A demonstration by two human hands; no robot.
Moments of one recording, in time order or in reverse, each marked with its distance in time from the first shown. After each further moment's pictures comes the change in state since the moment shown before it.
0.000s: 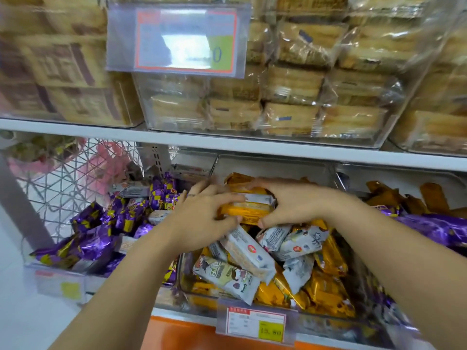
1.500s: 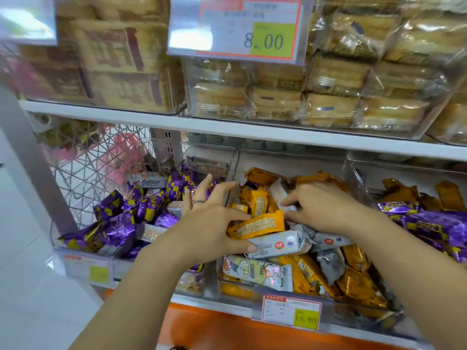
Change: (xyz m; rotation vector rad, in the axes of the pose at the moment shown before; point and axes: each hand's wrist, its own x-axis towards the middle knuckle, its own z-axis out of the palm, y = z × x) left_hand -0.040 -0.010 0.000 0.086 -0.073 -0.004; right_hand -0.009 -0.006 0.028 -0.372 0.185 0.133
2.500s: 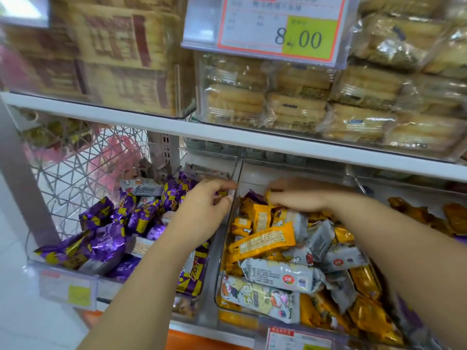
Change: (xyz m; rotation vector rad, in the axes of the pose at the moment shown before) left_hand 0.046 -0.029 0.004 -0.601 0.424 -0.071; right_hand 0.064 0.000 -0.017 0.311 -0.190 -0.050
